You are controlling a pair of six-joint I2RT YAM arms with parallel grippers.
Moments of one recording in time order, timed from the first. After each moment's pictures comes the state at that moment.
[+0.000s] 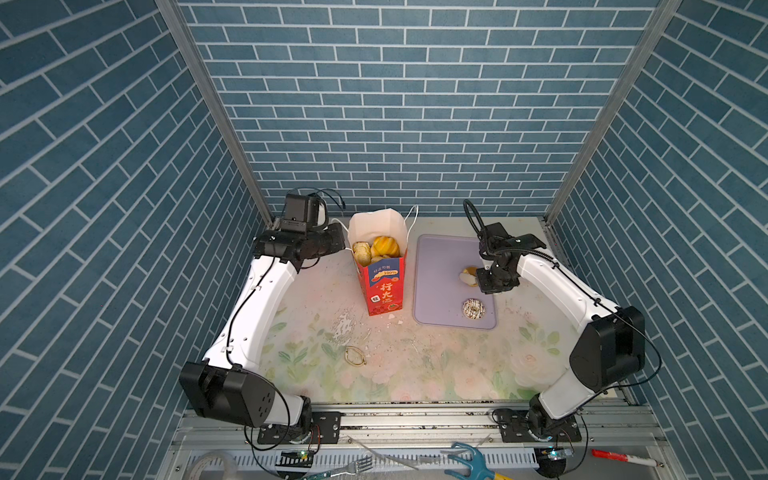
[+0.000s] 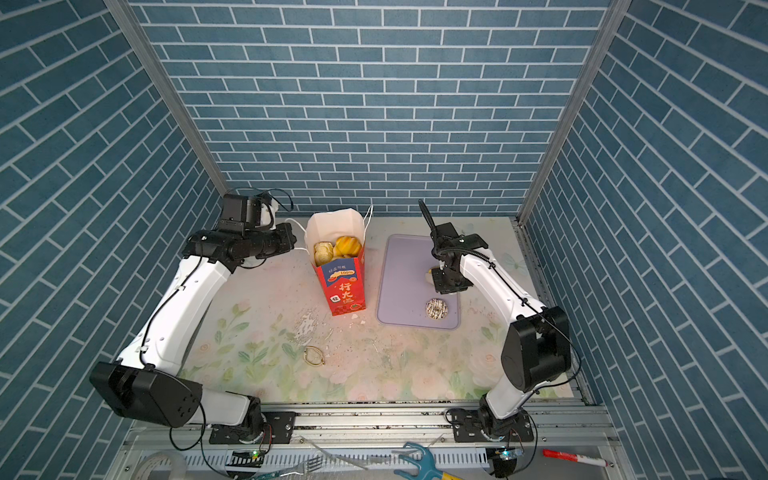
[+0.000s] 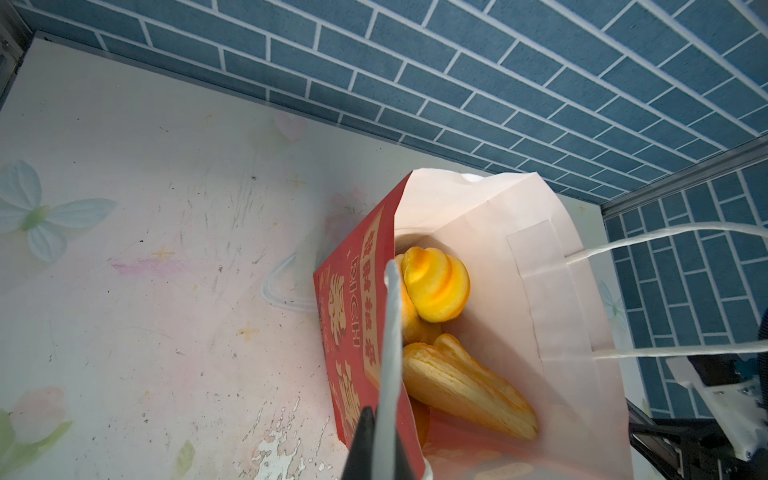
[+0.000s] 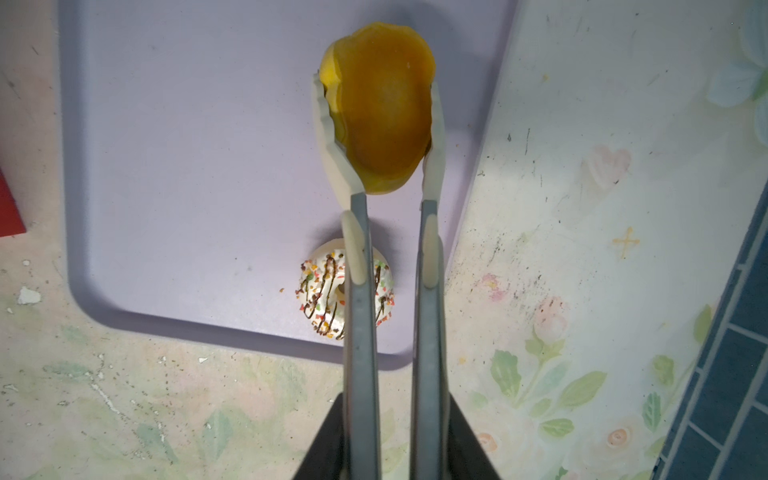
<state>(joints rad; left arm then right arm) -0.19 1.43 1.57 -0.88 0.16 -0.41 0.42 1.61 1.44 -1.16 0.12 0.19</state>
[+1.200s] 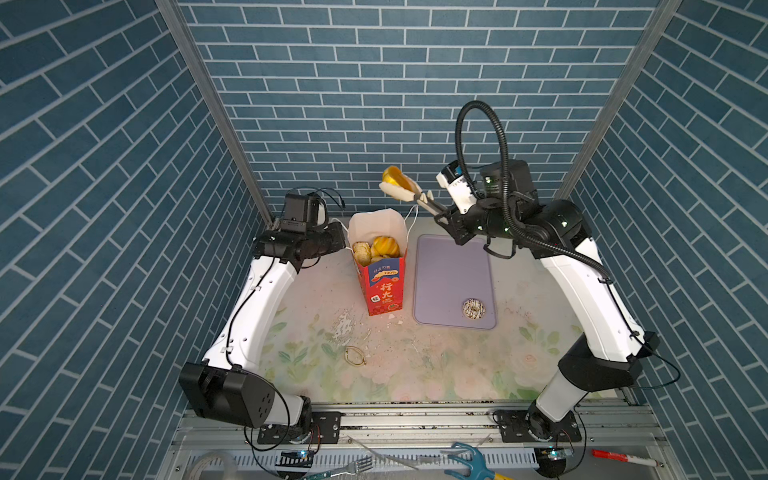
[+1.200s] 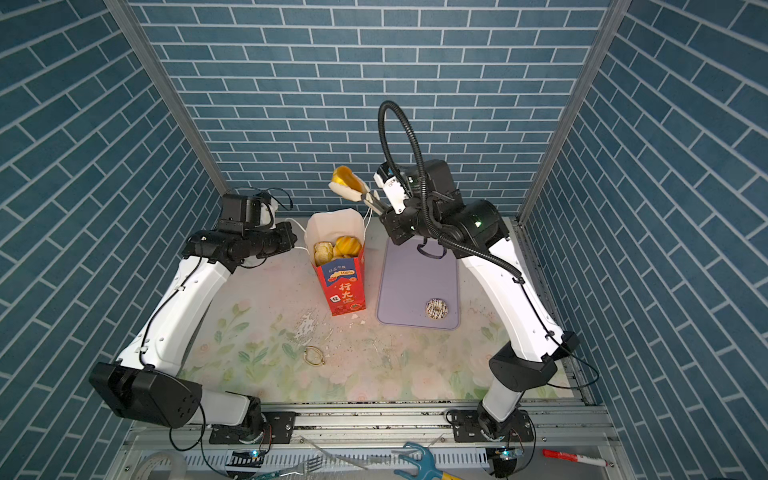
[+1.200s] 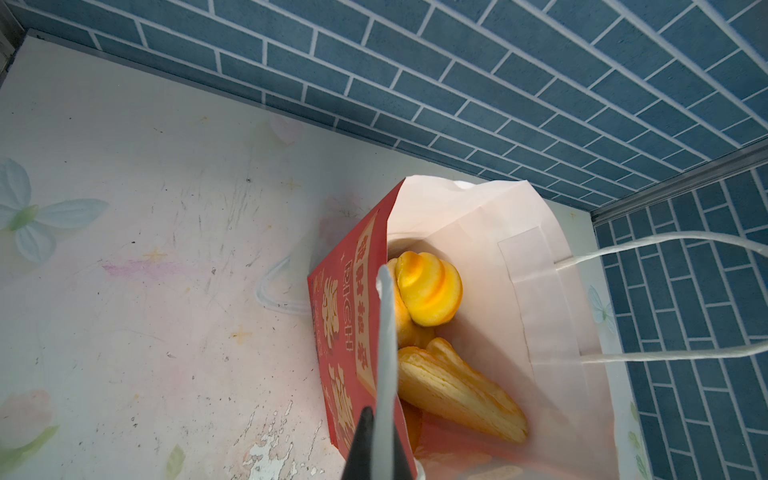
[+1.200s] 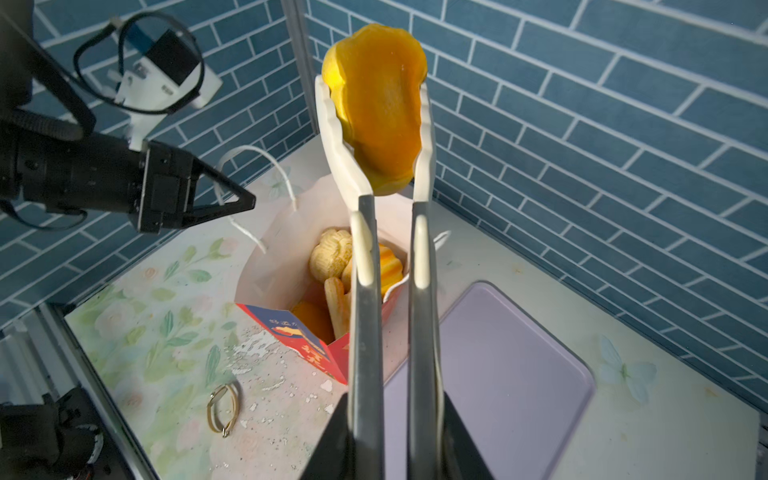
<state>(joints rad) -0.19 1.42 1.56 -0.86 0.17 -0.43 0.78 1.71 2.34 -1.21 -0.01 -0.06</state>
